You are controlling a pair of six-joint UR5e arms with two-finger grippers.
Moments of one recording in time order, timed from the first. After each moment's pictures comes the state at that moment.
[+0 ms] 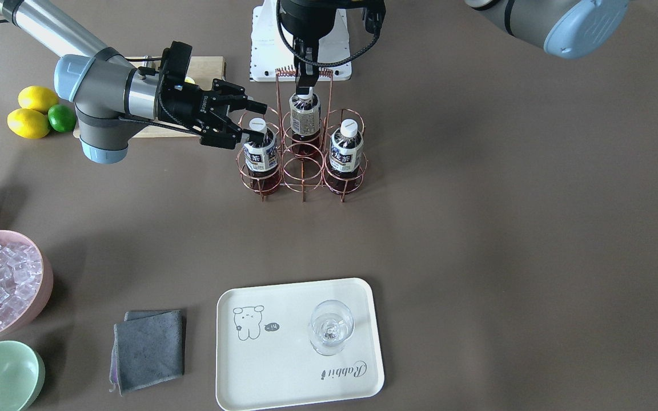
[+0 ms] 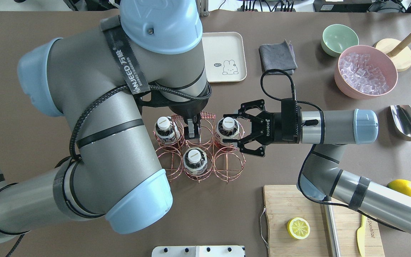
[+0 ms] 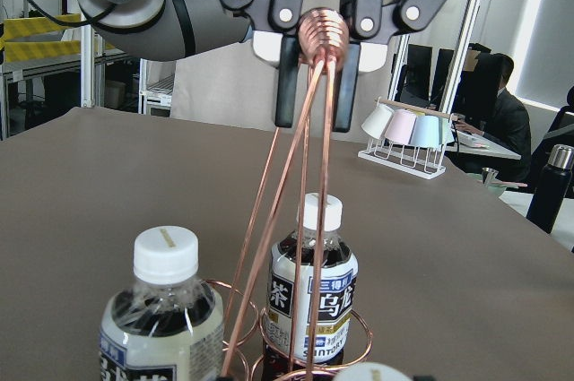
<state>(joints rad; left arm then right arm) -0.57 -2.58 -1.90 -1.06 -1.94 -2.82 0.57 -1.15 1.42 0.26 1.96 0.14</state>
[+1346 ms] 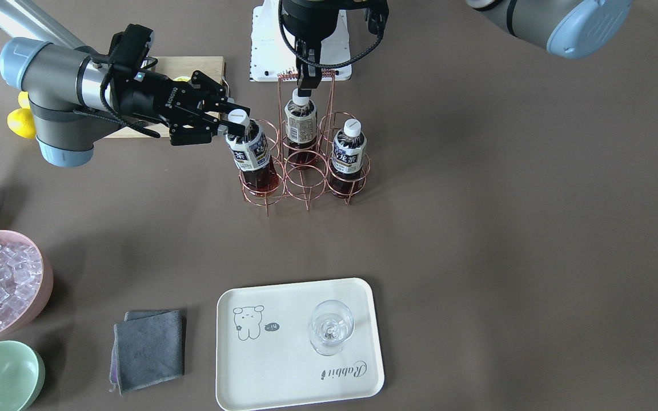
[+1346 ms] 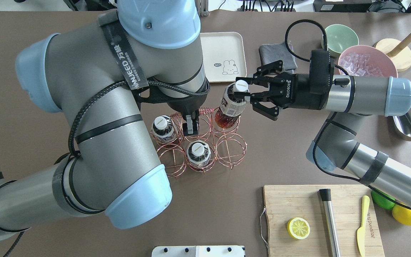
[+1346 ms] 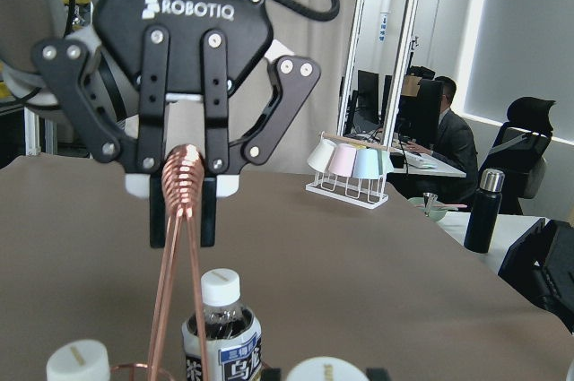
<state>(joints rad) -0.58 -2.58 -1.89 -1.06 -1.95 -2.82 0.72 -1.14 1.51 0.24 1.98 0.34</state>
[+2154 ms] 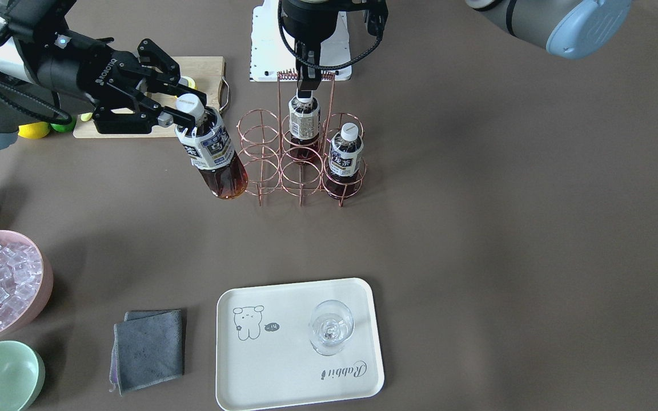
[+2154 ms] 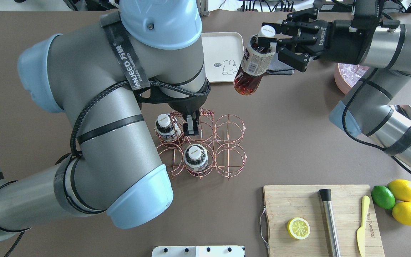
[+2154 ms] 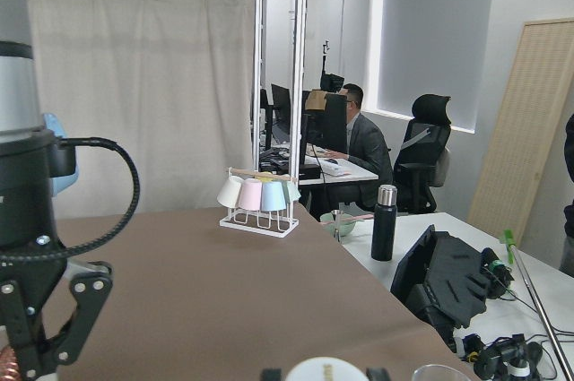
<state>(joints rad) -0.58 -2.58 -1.89 -1.06 -1.94 -2.82 0.91 -1.13 1.63 0.08 2.03 0.51</state>
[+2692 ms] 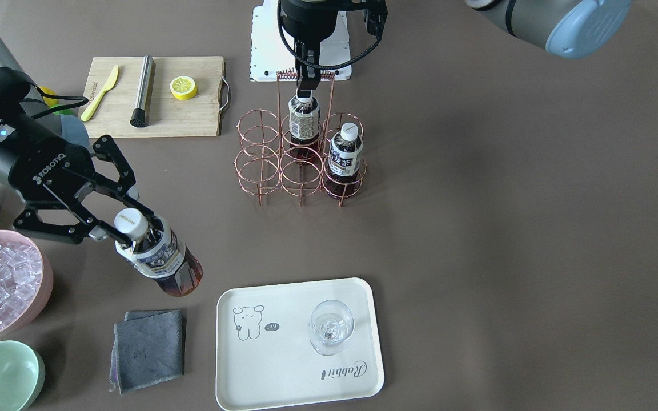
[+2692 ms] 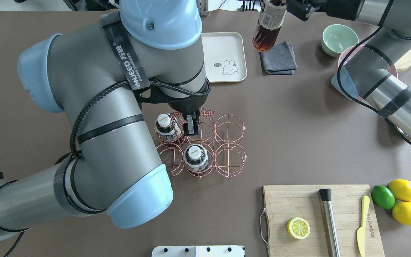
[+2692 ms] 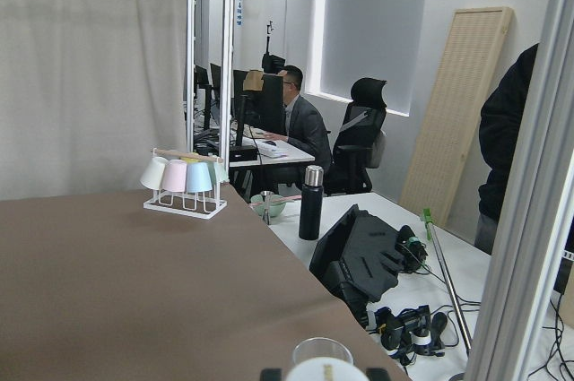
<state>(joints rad) -0.58 -2.58 -1.89 -1.06 -1.94 -2.82 1.03 -1.01 1.37 0.06 1.96 0.50</state>
